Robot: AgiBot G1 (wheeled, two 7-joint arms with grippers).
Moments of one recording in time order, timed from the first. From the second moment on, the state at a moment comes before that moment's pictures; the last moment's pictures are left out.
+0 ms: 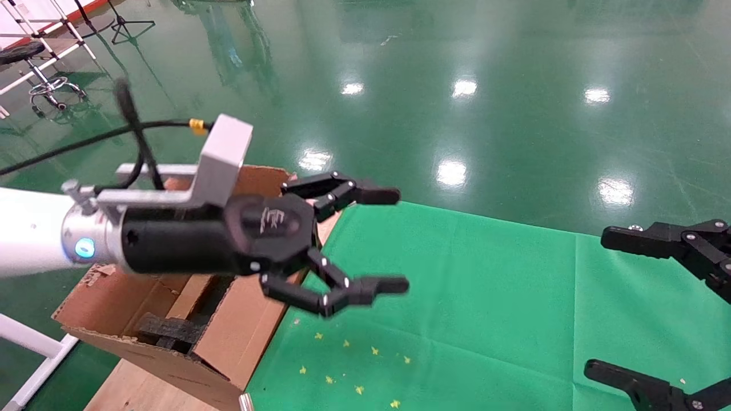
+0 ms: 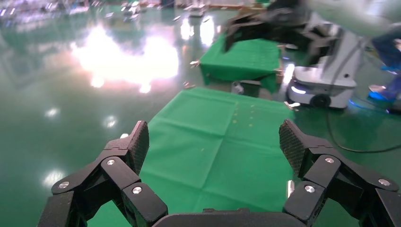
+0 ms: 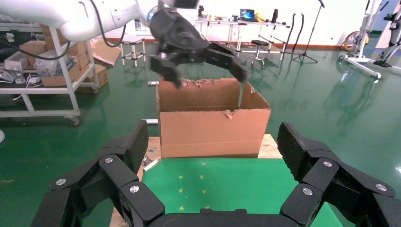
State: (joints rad) left arm -1.18 0.62 0.34 -1.14 0.80 1.50 -0.27; right arm 1.09 -0.59 -0.33 1.27 -0.70 -1.48 0.16
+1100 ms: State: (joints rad) left arm -1.07 0.61 0.28 -1.29 0.73 1.49 -0.19; right arm 1.09 -0.59 -0.33 1.27 -0.70 -1.48 0.16
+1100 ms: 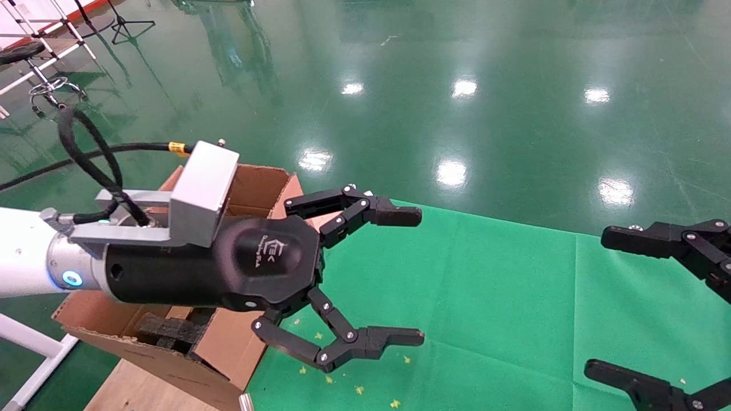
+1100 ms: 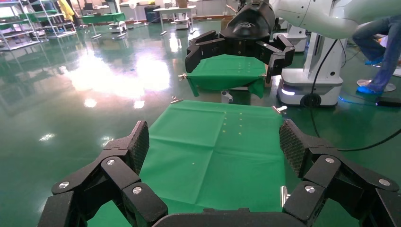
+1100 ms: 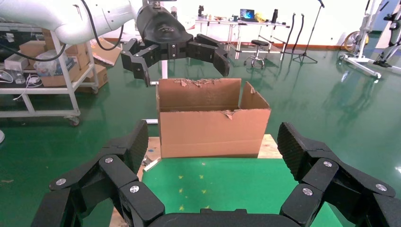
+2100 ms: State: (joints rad) left arm -1.08 0.61 0.28 -1.28 0.73 1.50 -0.19; right arm 1.09 -0.59 -0.33 1.27 -0.70 -1.48 0.16
